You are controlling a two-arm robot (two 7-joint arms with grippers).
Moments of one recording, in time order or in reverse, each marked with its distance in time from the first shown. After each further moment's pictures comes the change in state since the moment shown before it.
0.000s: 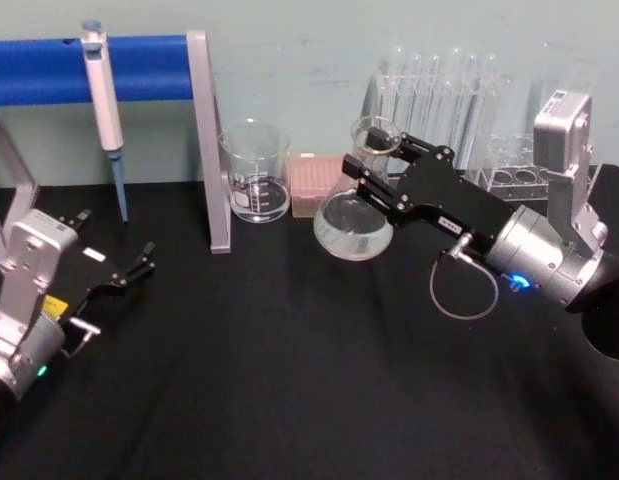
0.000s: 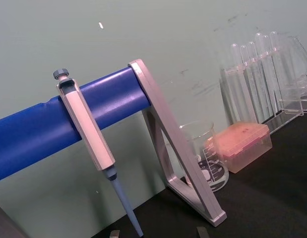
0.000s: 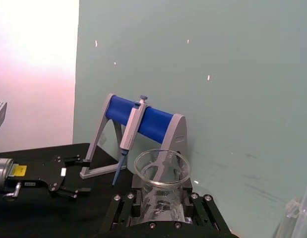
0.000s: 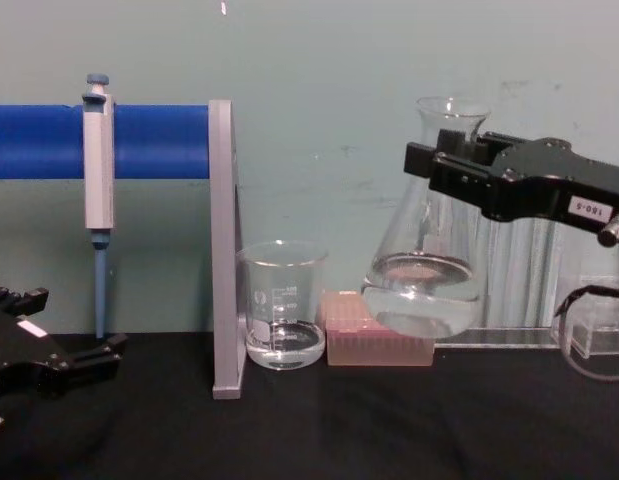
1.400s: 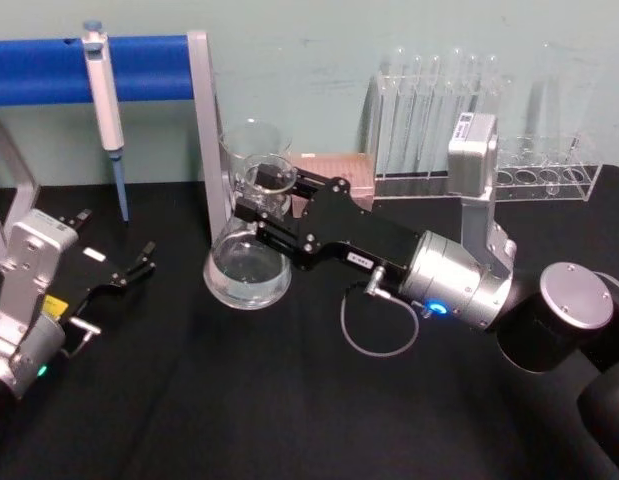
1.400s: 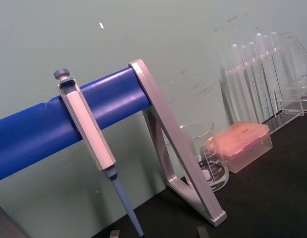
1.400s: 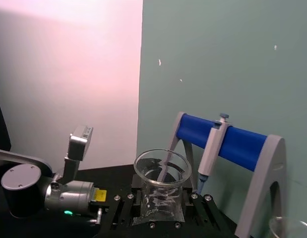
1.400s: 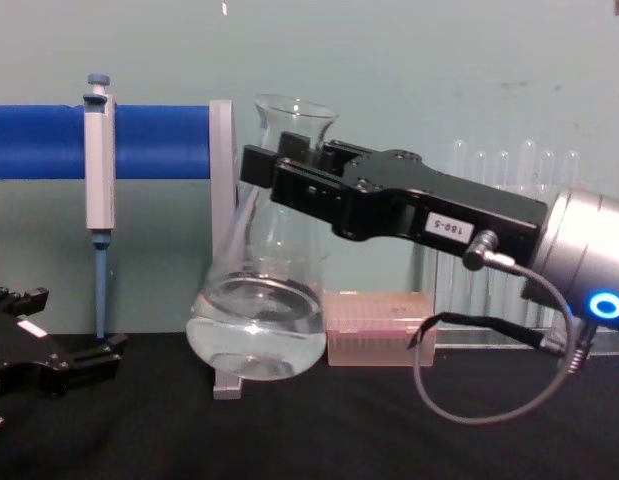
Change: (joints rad) left arm 0.000 0.000 0.000 0.000 0.000 0.000 0.000; right arm 0.045 -0.098 -0.131 0.030 0.075 -0.003 0.136
